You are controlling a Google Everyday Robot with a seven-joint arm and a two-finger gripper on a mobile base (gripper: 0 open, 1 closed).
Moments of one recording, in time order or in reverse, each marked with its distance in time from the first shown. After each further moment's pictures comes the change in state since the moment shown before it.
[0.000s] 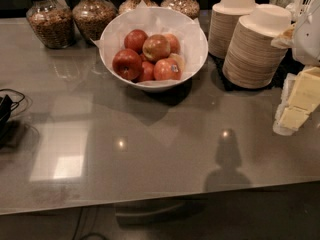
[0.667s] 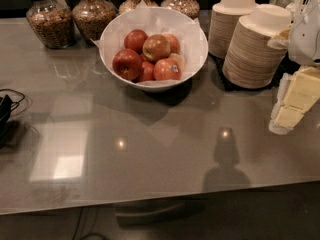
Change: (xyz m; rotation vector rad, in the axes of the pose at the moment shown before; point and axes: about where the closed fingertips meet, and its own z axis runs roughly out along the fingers) arm -0.005 -0.002 0.005 -0.008 -0.020 0.001
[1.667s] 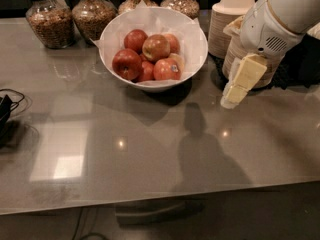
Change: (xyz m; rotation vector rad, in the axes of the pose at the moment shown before) arm -0.074 -0.052 0.044 0.033 -0.227 -0.094
